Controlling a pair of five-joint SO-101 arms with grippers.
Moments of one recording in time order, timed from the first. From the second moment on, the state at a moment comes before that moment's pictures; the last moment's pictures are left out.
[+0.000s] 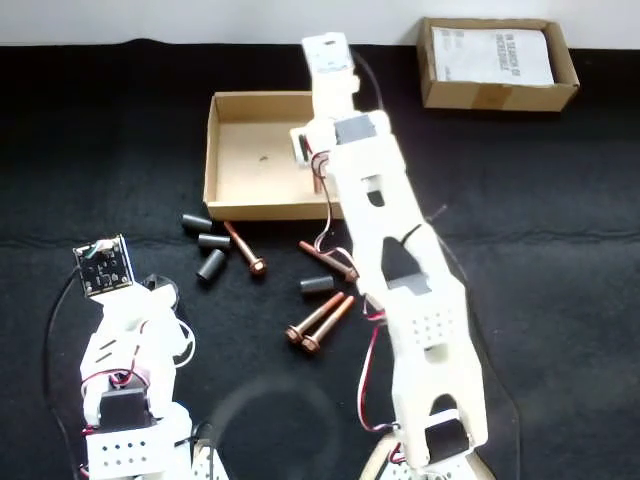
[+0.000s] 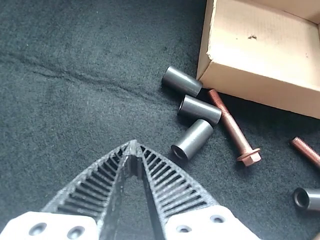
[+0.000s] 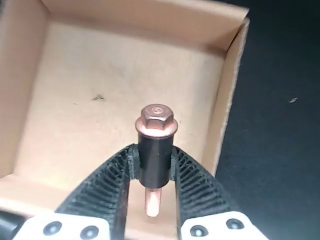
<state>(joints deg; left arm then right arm) -14.0 -102.5 96.0 49.6 13.2 -25.1 47.6 -48.5 64.0 -5.3</state>
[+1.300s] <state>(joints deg) -14.0 -102.5 96.0 53.2 13.2 -21.9 56.4 -94.5 100.3 -5.3</state>
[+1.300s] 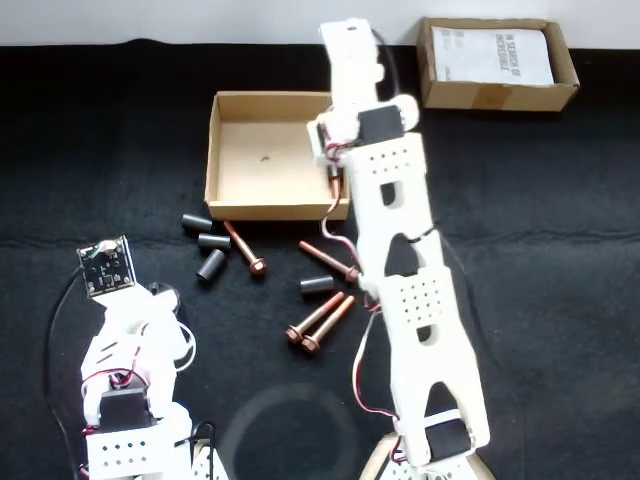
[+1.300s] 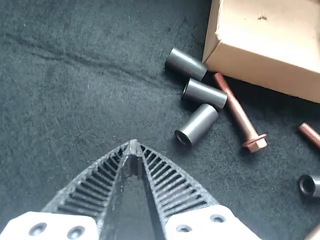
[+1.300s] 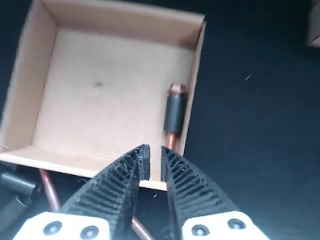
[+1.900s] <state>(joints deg) -14.0 -102.5 96.0 53.4 13.2 -20.3 14.2 -79.2 100.4 -5.3</state>
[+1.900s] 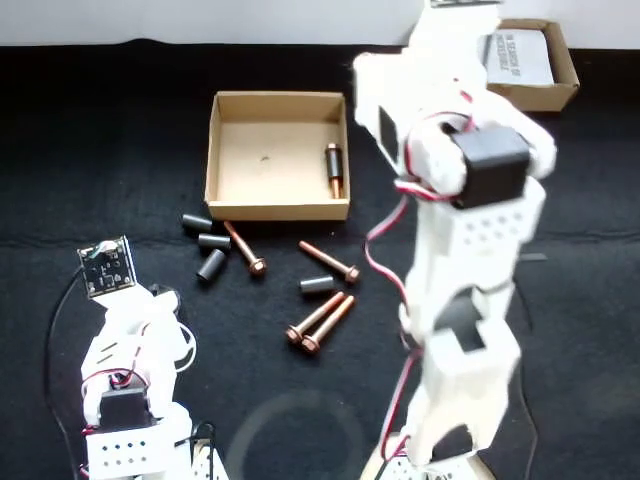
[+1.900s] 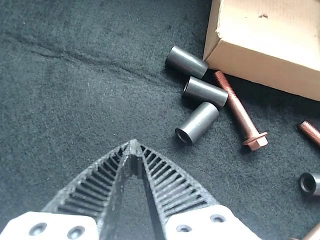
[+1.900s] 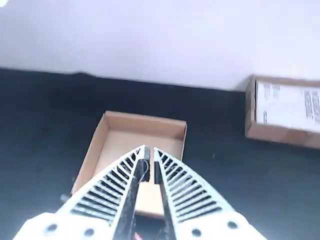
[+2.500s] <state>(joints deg) -14.0 -102.5 96.0 53.4 13.2 -20.4 -44.9 5.4 100.4 -5.4</state>
